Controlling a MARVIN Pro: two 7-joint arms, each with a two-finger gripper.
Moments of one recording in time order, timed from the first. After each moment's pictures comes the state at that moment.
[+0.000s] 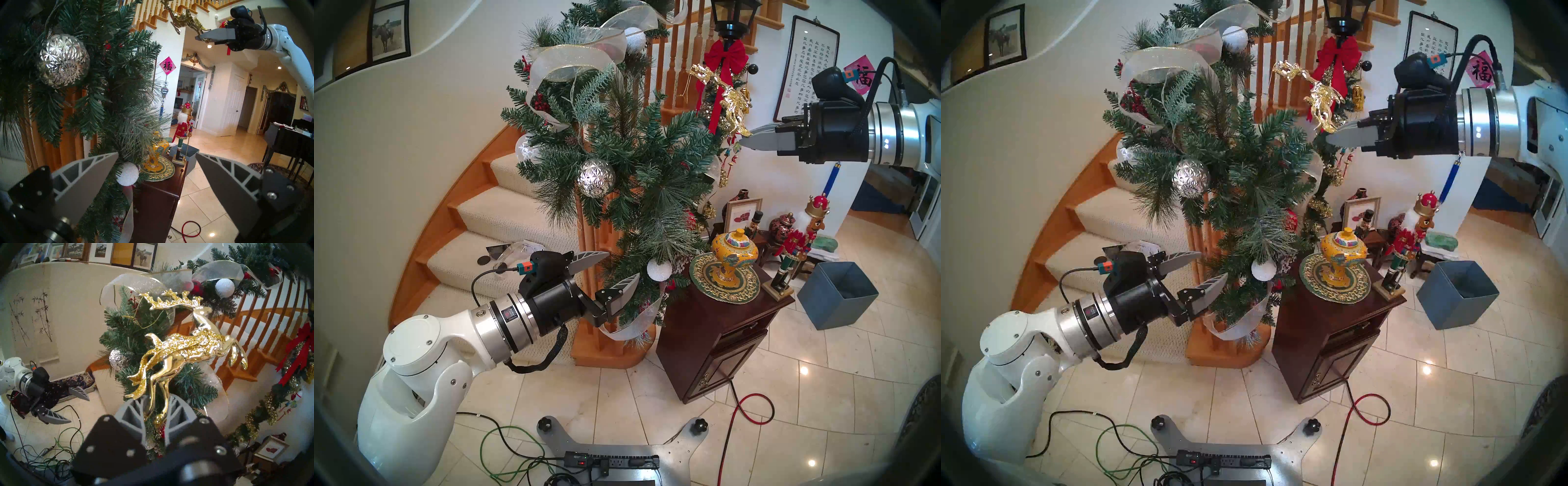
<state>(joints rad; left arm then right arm) 2.09 -1.06 -1.68 -2.41 -0.61 0.35 -0.52 -1.83 -0.11 2.35 -2.13 1.39 0.73 0.52</state>
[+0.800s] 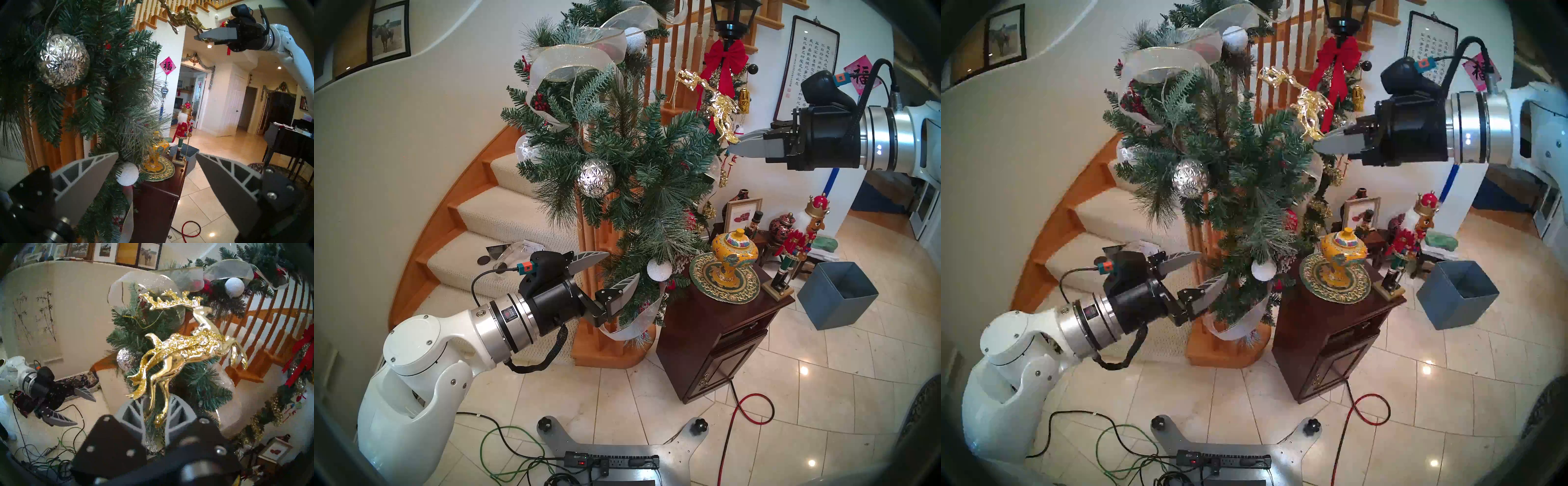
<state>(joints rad) 2.09 -1.06 -1.67 -2.41 -0.61 0.35 -0.52 -1.78 -0.11 2.27 -2.19 1.42 0.72 0.48</state>
